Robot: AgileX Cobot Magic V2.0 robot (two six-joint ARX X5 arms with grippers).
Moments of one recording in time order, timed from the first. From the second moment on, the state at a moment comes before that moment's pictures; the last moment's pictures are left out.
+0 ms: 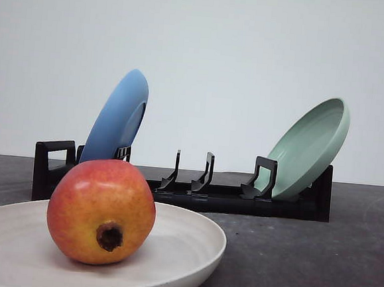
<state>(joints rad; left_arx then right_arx) -0.02 0.00 0.02 -0.18 -0.02 0.09 0.03 0.01 0.02 -0.17 0.12 -0.03</state>
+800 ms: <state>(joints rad) -0.02 0.00 0.02 -0.18 -0.02 0.09 0.03 0.01 0.02 -0.17 0.12 -0.03</state>
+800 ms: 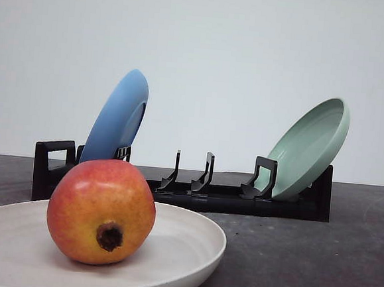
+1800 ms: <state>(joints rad) -0.02 0.00 0.02 -0.18 -0.02 0.09 0.03 0.01 0.02 -0.17 0.12 -0.03</state>
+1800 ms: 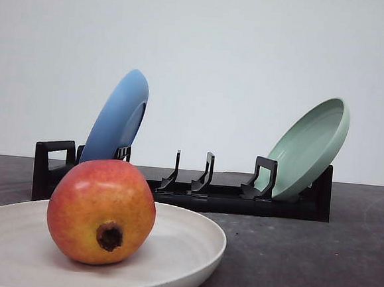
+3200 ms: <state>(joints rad) -0.02 0.00 0.02 -0.18 -0.02 0.09 0.03 0.01 0.02 -0.17 0.12 -0.03</state>
